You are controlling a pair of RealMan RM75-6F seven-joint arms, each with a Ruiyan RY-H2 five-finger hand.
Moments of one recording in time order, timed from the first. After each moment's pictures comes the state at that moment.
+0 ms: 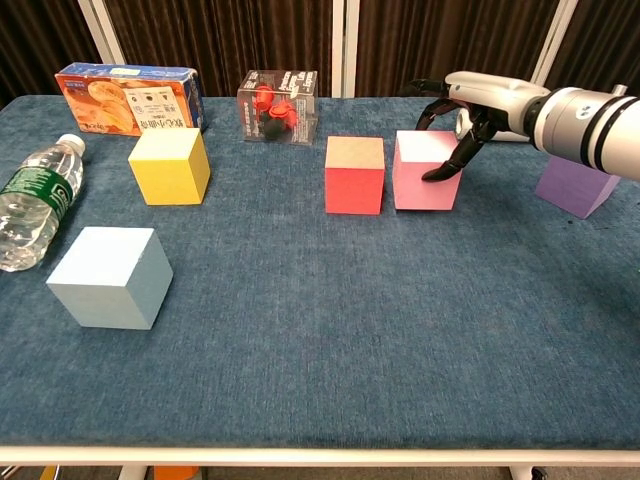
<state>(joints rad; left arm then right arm) -0.09 -1.14 -0.02 -1.55 1.53 1.50 0.08 0.84 -1.60 0.26 -1.17 -1.15 0.72 0.12</state>
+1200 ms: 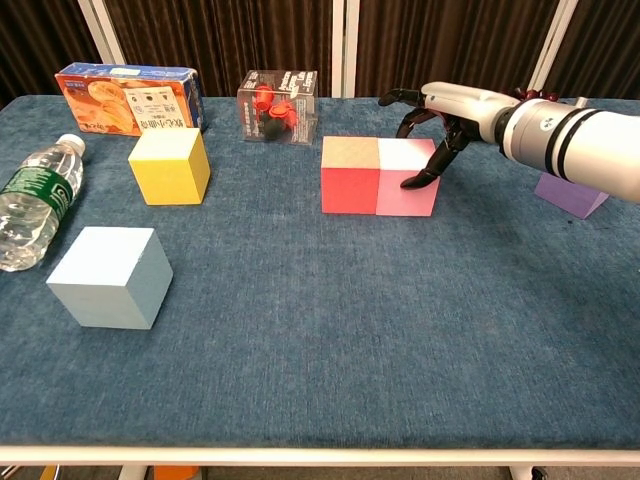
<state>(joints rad) -0.09 -1.15 -0.02 -1.52 1.53 1.49 0.05 0.88 -1.67 0.27 -1.11 -1.11 0.71 0.07</state>
